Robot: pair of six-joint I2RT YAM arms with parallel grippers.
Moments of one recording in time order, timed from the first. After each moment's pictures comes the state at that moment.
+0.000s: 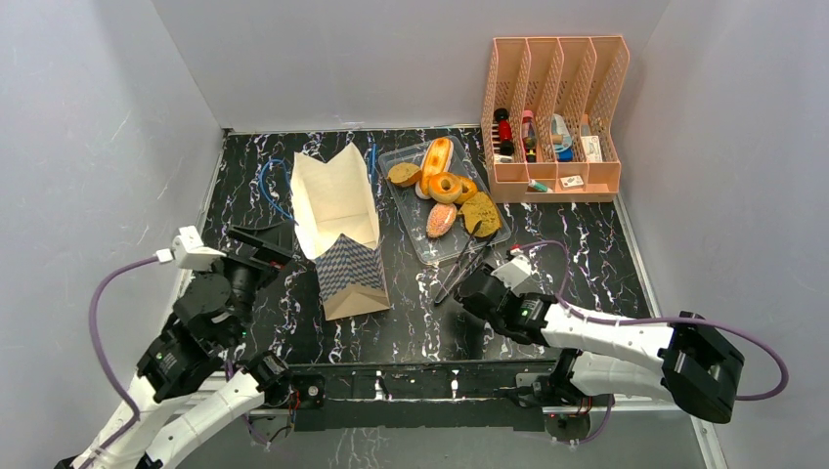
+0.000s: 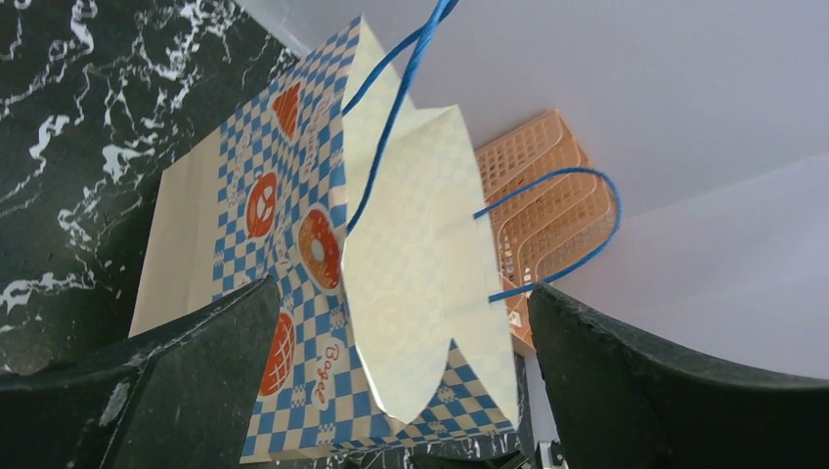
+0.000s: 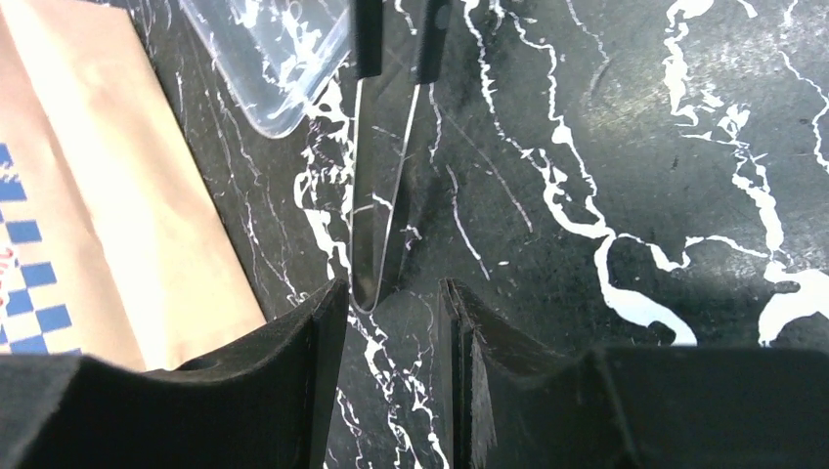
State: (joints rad) left arm -0.76 0.39 0.83 -0.61 -0.74 -0.97; right arm 0.98 1.08 0.47 -0.24 0.55 1.39
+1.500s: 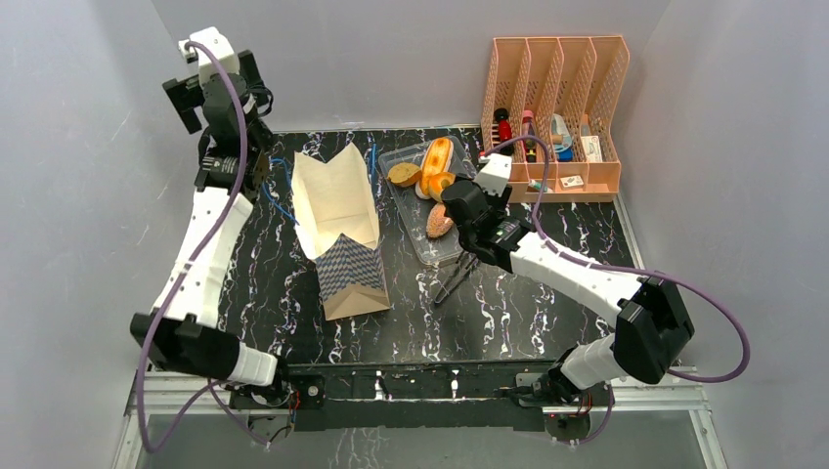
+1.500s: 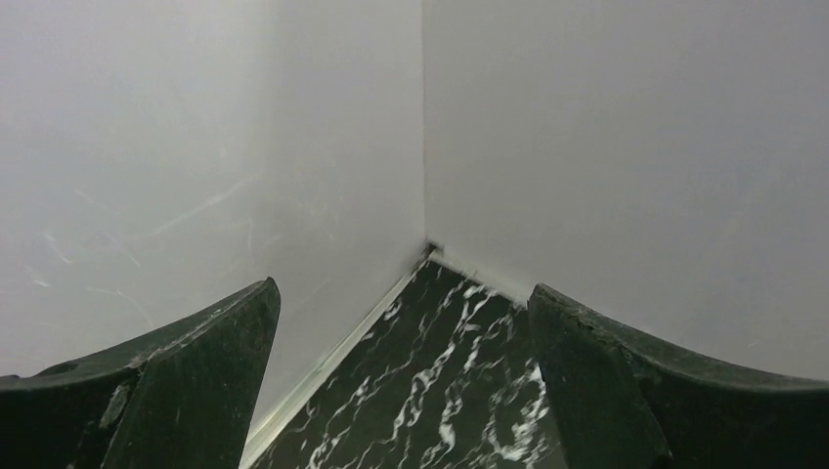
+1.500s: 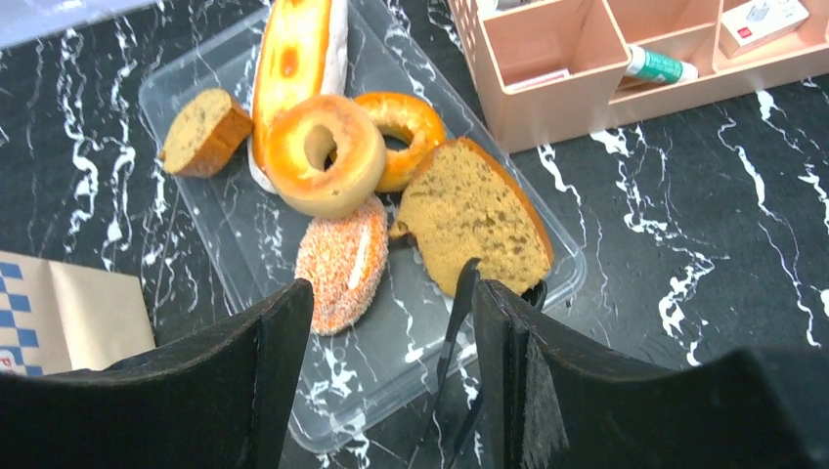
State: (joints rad) left arm -0.21 1.39 1.63 -0.10 -0.85 0.13; right arm 0.76 1.42 1.08 -0.28 0.82 0.63
